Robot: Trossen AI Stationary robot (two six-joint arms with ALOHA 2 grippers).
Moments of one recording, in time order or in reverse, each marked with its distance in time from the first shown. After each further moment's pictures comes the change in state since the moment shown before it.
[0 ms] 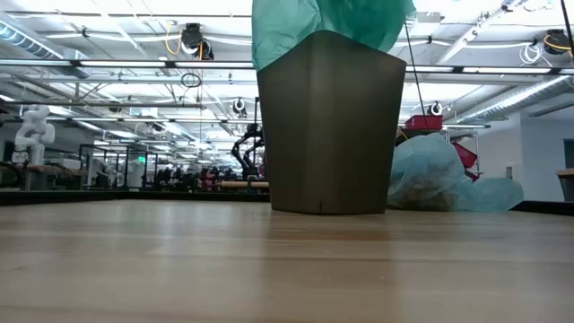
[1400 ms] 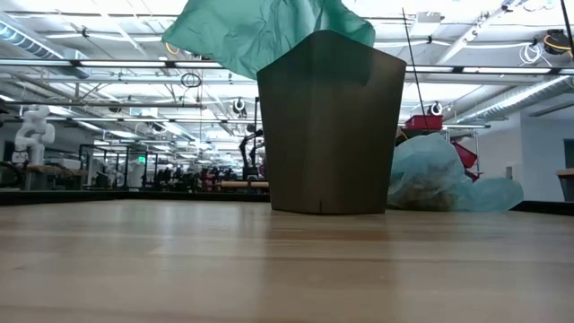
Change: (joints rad) left arm -0.001 0.000 0.000 0.036 0.057 0.002; right arm -0.059 -0.252 -0.407 0.282 -0.022 0.122
